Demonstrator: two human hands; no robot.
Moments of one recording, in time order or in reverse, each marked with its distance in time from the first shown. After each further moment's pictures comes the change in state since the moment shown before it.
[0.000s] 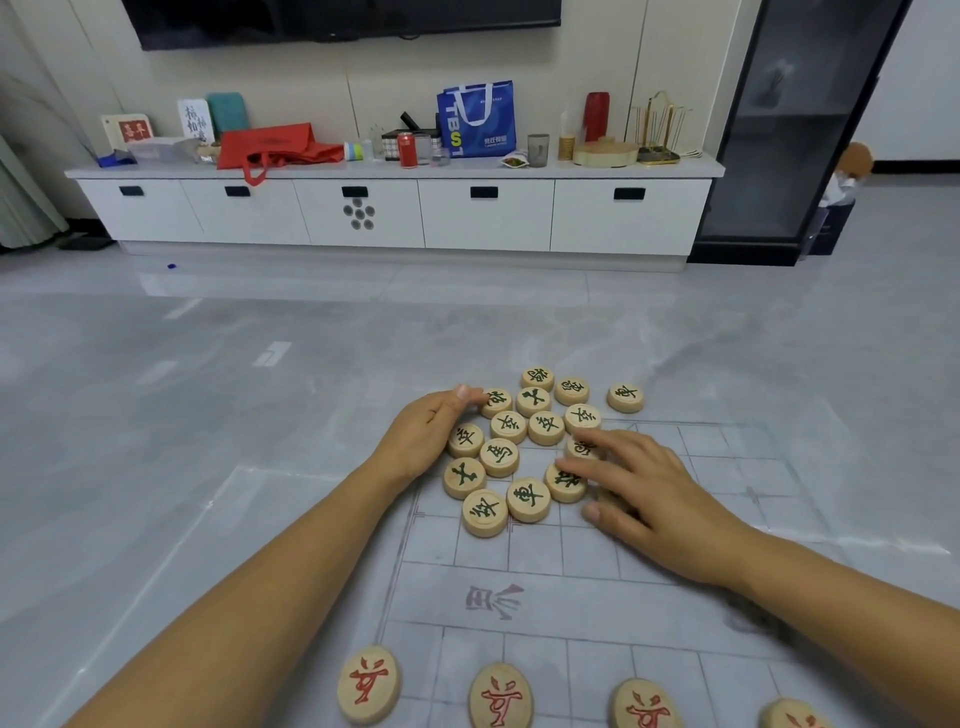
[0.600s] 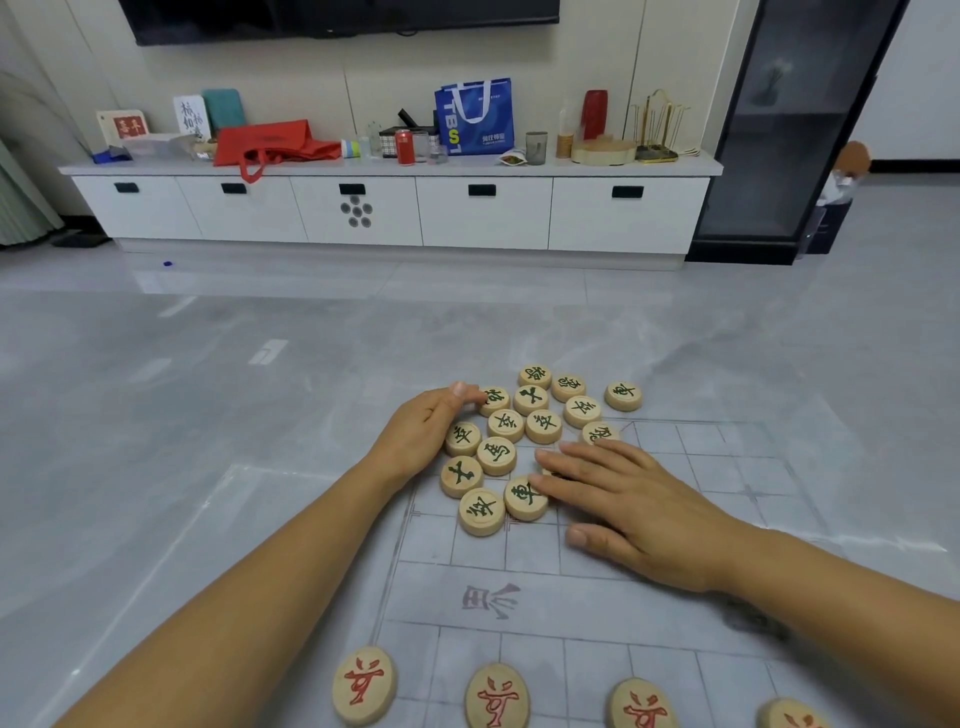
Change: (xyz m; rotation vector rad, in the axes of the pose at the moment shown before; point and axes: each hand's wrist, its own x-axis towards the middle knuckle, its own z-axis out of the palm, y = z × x) left_hand -0.003 0.006 -0.001 0.076 0.007 0.026; right_hand 0.004 -0.013 -0.007 -0.190 -0.196 -0.154
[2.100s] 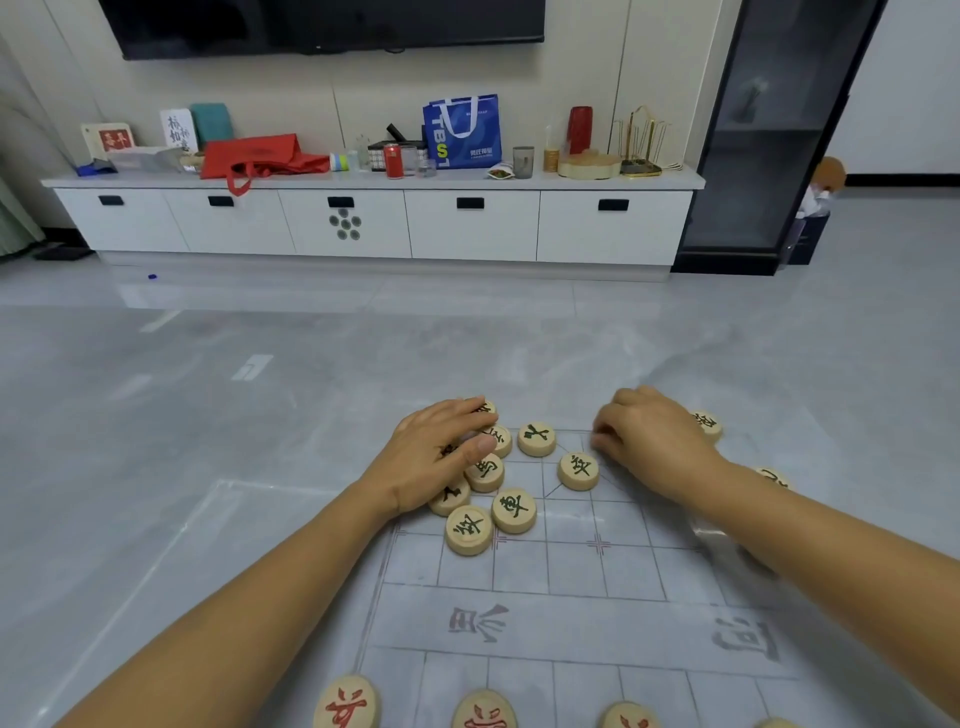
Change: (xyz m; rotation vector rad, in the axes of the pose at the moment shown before) left_hand 0.003 -0.006 0.005 0.386 -0.141 0.175; right_hand 0.037 0.045 -0.022 -0.127 0.198 0.455
